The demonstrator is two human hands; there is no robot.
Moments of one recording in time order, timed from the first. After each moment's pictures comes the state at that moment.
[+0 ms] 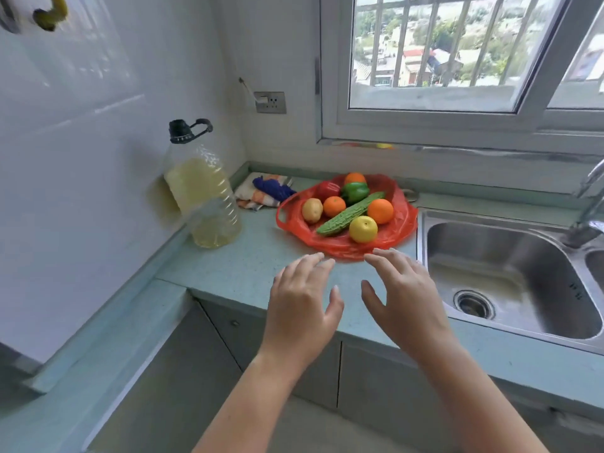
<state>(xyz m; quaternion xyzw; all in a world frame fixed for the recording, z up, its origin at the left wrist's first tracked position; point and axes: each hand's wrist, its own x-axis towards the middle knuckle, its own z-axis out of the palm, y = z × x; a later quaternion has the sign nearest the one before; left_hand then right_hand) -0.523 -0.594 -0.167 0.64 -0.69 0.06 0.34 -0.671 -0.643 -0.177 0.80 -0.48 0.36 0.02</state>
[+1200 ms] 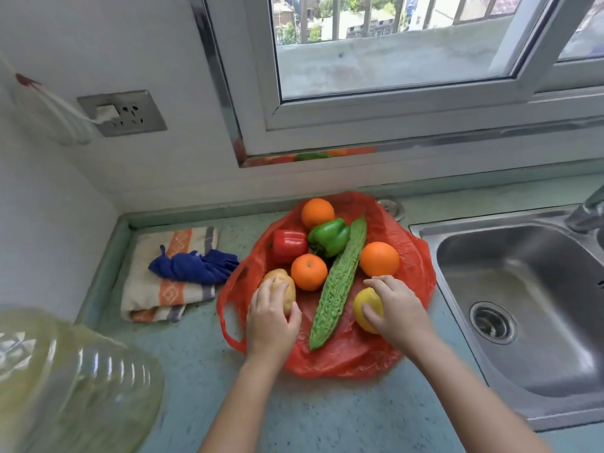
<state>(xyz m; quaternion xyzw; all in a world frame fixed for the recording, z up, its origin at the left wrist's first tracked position) -0.397 -0.995 -0.302 0.64 -0.71 -0.17 0.26 -0.605 -0.967 -0.294 0.67 -0.71 0.20 -0.11</state>
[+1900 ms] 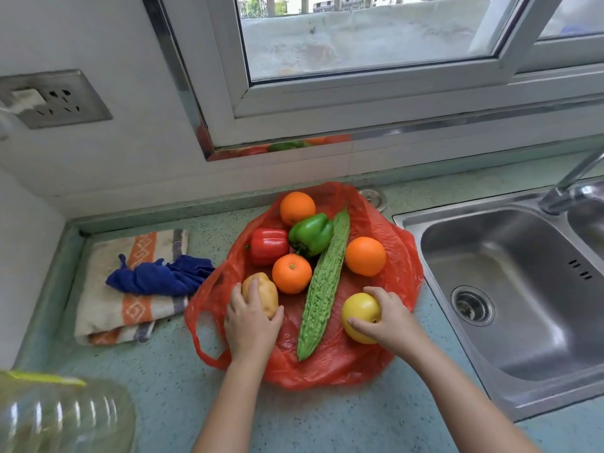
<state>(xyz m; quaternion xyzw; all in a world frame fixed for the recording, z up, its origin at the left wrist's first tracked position) -0.398 -1.031 -0.336 0.71 -0.67 -0.18 0.12 -0.611 -0.969 -0.309 0.50 -0.78 0.17 -0.34</state>
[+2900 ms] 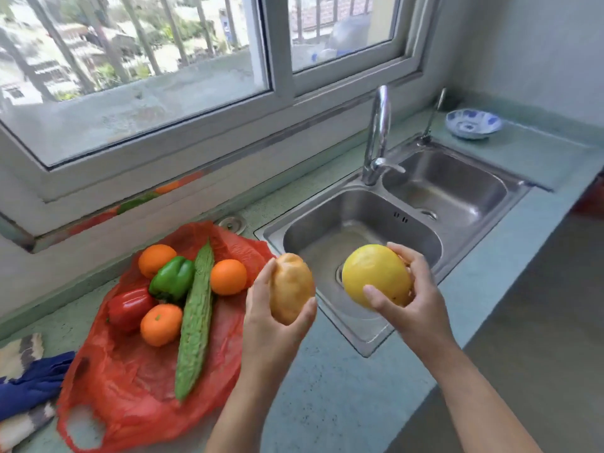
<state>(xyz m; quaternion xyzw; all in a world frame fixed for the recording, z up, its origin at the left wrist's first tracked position) -0.573 -0.903 -0.220 0.39 -0.73 -0.46 0.33 -0.718 -0.787 -0.203 0.32 -0.72 0.60 -0.15</state>
